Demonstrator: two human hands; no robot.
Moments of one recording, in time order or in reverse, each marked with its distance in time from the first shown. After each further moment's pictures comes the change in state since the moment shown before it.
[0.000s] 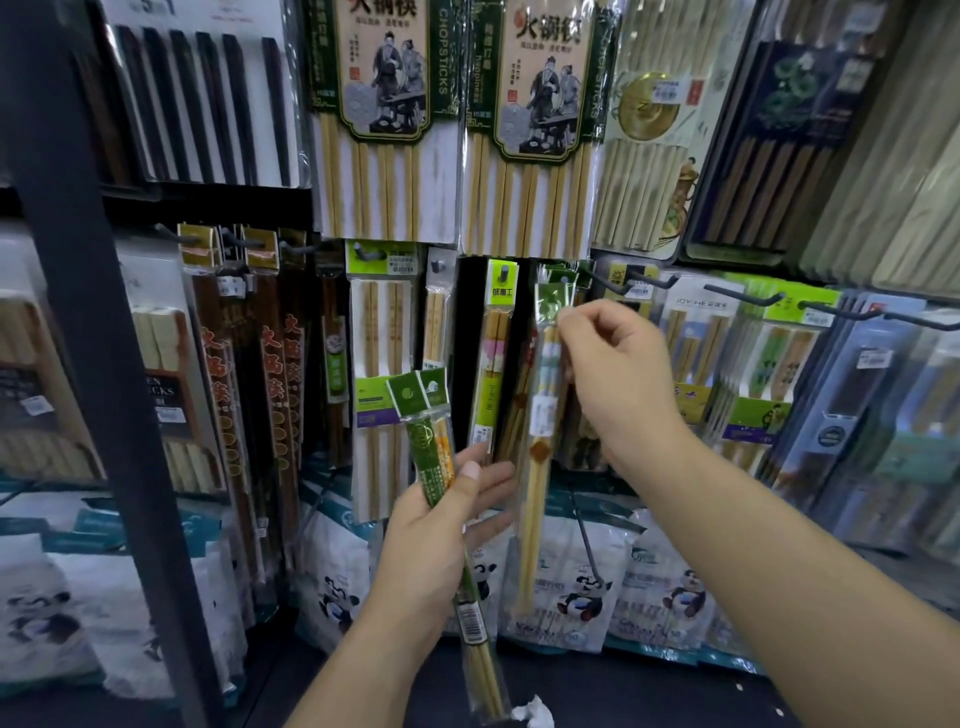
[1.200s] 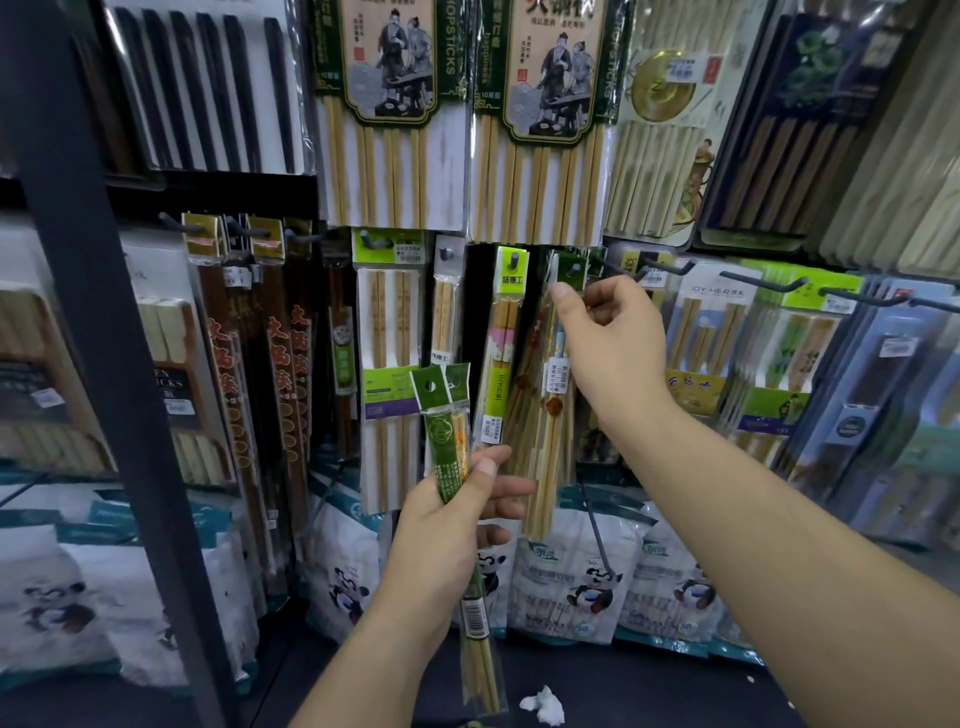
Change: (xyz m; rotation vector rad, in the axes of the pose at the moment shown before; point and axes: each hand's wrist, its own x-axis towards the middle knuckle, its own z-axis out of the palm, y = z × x) left_hand 0.001 -0.002 -0.004 0.127 -0.019 0.002; right_hand 0.028 0.026 0.013 -0.195 0.160 -0.066
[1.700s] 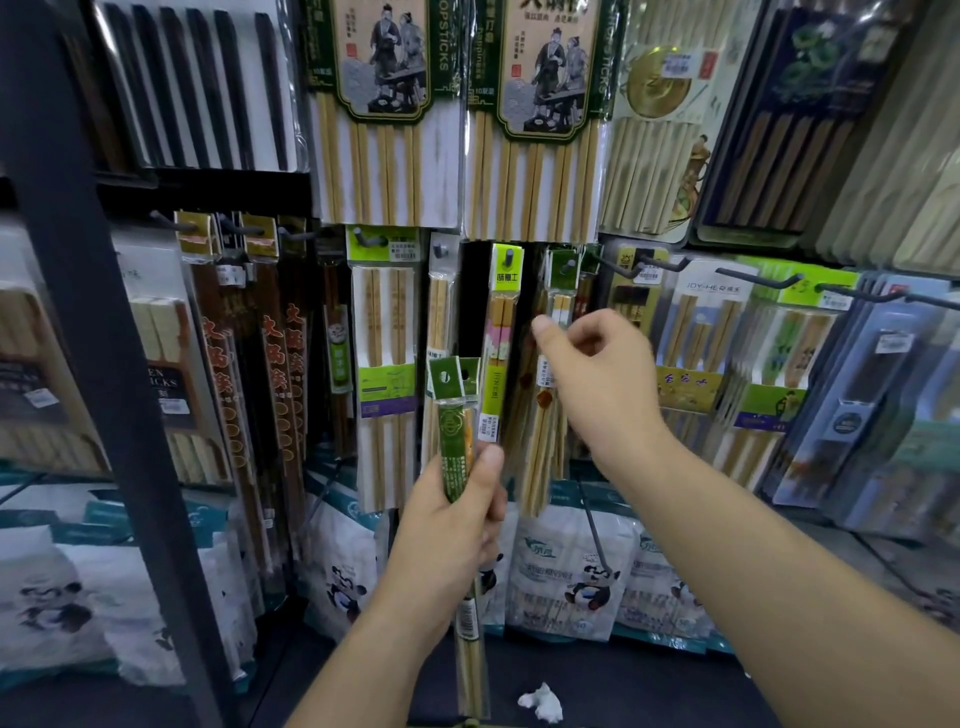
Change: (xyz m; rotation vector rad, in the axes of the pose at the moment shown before) left_hand -0.002 0.002 0.002 -0.015 -0.066 0.034; right_hand -0.031 -0.002 -0.006 0.000 -0.091 0.079
